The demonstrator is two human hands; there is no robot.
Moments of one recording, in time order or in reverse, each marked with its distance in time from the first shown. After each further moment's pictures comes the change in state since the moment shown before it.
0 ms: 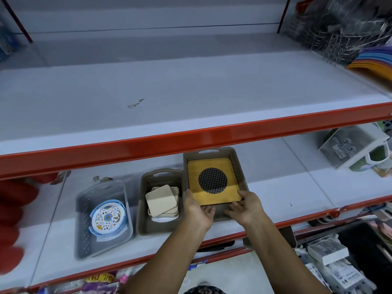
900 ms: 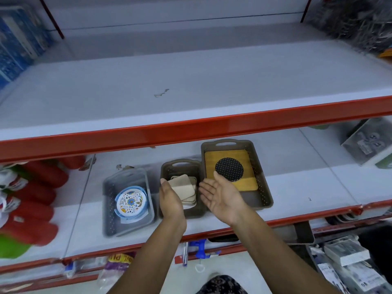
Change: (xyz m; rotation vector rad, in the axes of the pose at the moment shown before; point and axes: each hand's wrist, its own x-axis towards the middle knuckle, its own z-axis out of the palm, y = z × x) left_hand -0.019 0.071 -0.070 0.418 0.231 0.577; right_hand -0.058 0.064 0.060 -0.296 -0.418 0.041
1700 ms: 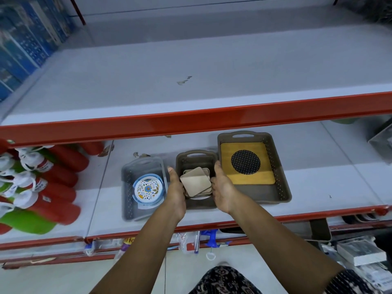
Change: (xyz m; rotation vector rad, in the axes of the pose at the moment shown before) left_hand 0.007 0.018 -0.029 0.154 -0.274 -0.179; right_hand 0.037 0.025 0.028 -0.420 0.135 0.082
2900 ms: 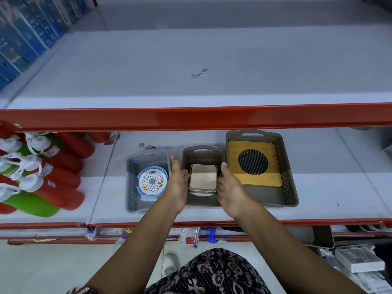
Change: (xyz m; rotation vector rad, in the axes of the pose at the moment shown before) left_hand -0.021 0.023 -0.008 -0.074 -0.071 0.020; right_hand -0.016 0.001 0.005 0.073 -0.018 0.025
